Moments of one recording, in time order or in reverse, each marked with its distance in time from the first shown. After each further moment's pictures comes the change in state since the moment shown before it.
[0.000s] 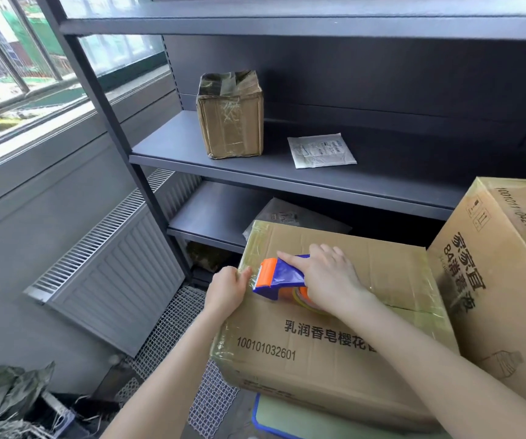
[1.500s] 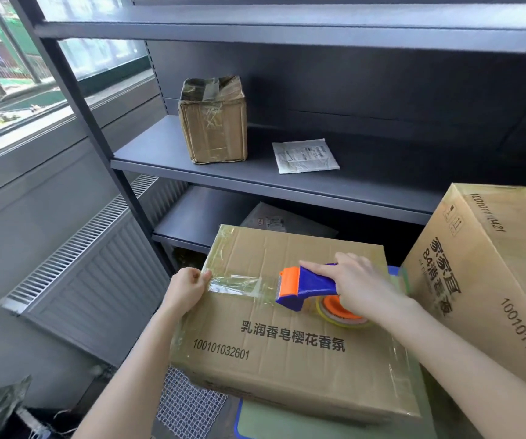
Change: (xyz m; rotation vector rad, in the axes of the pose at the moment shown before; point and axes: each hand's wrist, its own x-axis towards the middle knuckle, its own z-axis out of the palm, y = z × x) left_hand 0.020 -0.021 -0.026 0.004 -0.017 -0.037; right_hand -0.027 0.071 -0.011 0.113 -0.106 0.018
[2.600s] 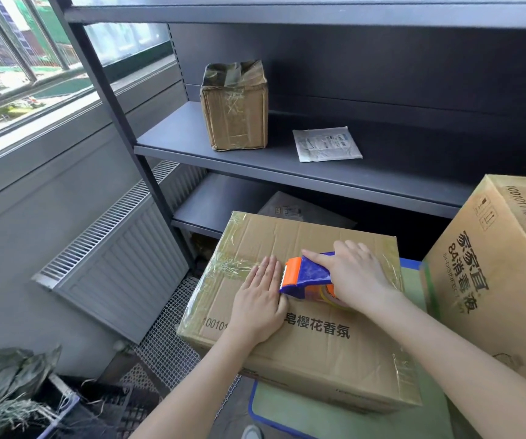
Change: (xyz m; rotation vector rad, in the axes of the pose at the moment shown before) left_hand -0.061 0.036 0.074 0.520 0.050 0.578; right_hand 0.019 -0.030 0.022 -0.206 0.104 -0.005
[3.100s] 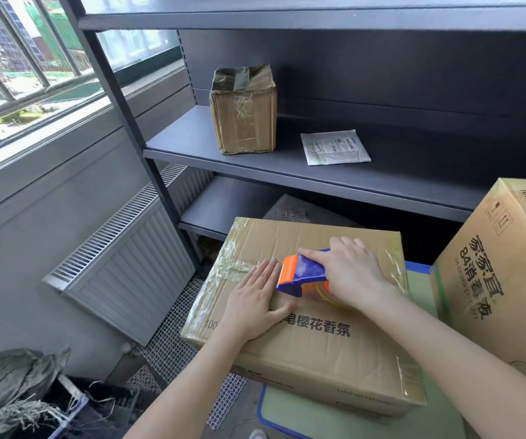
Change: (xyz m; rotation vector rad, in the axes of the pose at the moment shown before) left_hand -0.003 -0.030 -0.008 -0.055 0.016 0.027; right_hand 0.014 -0.020 -0.020 0.037 0.027 -0.018
